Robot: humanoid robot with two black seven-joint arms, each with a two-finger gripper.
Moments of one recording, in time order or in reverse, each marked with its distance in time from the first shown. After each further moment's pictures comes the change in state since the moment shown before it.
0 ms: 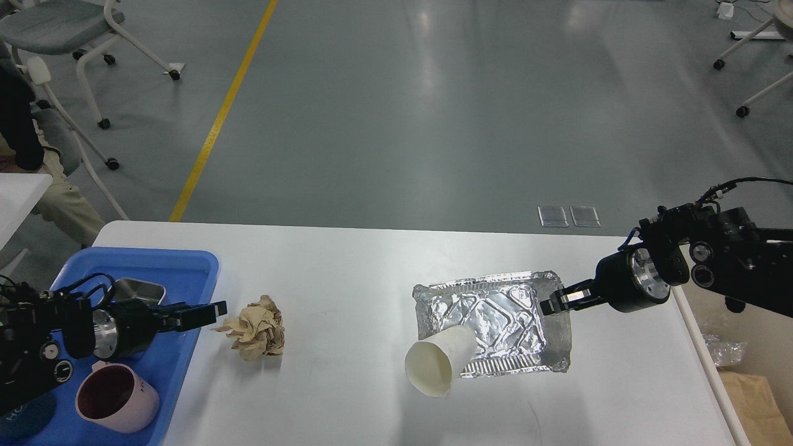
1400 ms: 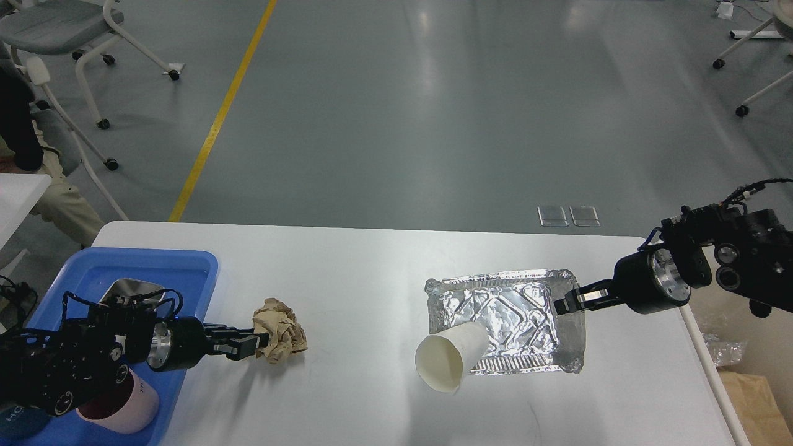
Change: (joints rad) left arm -0.091 -0.235 0.252 0.300 0.082 0.006 -0.266; right arm 0.000 -0.078 0.010 0.051 0.000 -0.001 0.000
